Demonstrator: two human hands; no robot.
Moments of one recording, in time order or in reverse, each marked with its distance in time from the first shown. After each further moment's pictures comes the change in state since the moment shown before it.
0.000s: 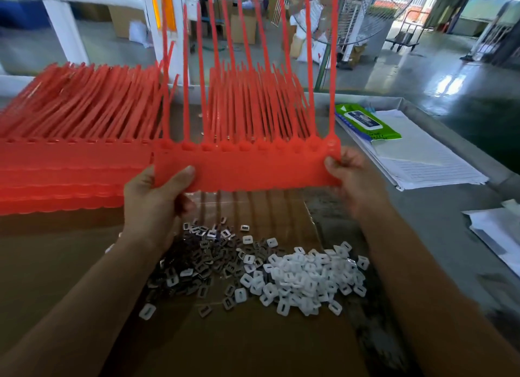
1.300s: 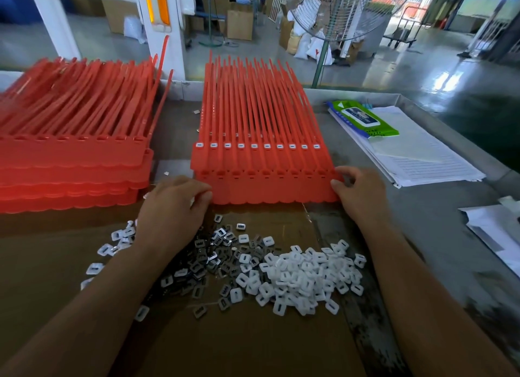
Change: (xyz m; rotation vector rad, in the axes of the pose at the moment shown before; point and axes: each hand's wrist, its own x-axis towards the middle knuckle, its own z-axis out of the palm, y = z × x) left_hand 0.006 -0.023 -0.001 1.342 -0.177 0.513; right_hand 0.010 0.034 -0.031 -0.923 0.231 -0.163
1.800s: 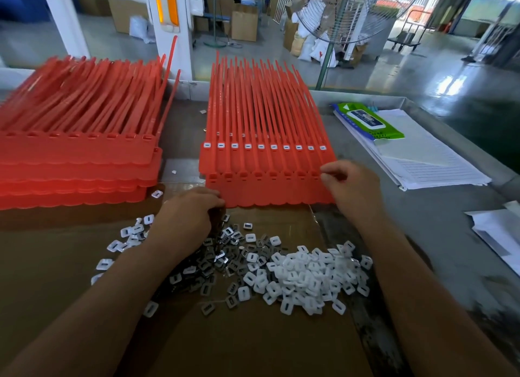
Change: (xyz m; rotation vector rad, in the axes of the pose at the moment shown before) left_hand -0.002 0.005 -0.002 -0.055 -0.260 -0.049; right_hand -0.013 -0.036 -0.007 0.073 -0.054 -0.217
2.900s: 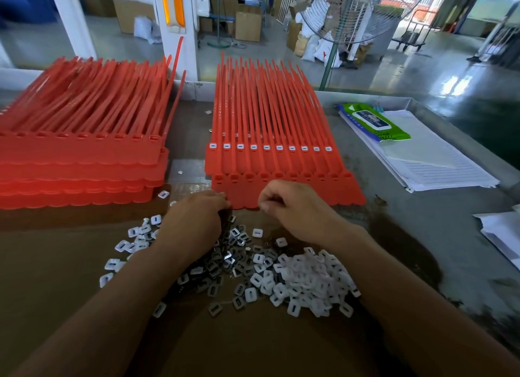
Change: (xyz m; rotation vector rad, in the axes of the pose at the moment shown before) left_hand -0.004 0.006 -0.002 0.072 -0.027 0.009; right_hand -0.025 -0.072 0.022 0.132 -0.563 -0.251
